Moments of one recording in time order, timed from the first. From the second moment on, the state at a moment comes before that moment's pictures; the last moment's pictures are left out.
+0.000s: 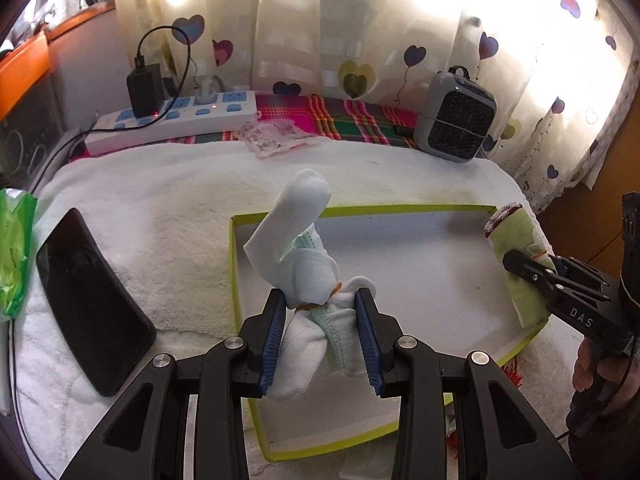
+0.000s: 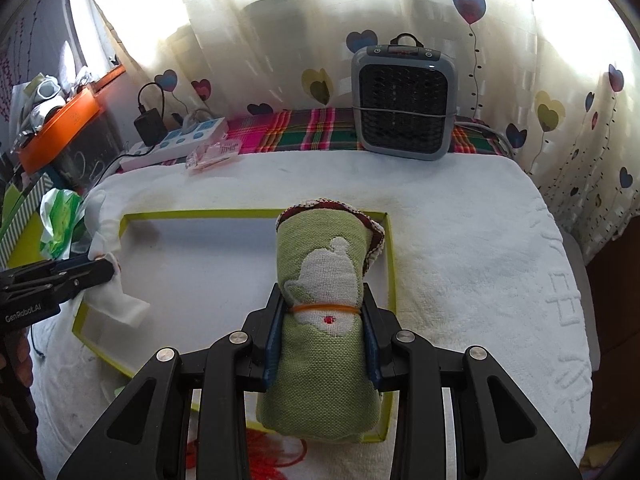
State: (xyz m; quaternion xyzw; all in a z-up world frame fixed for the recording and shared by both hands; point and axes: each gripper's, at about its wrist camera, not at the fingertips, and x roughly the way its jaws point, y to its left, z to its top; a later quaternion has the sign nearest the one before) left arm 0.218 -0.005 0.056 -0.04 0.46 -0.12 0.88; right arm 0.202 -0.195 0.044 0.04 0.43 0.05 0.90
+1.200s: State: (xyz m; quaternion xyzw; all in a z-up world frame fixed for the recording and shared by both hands) left arm 0.234 -0.012 0.035 -0.03 0.48 -0.10 0.87; right arm 0.221 -0.187 0.019 0.02 0.44 0.04 0.90
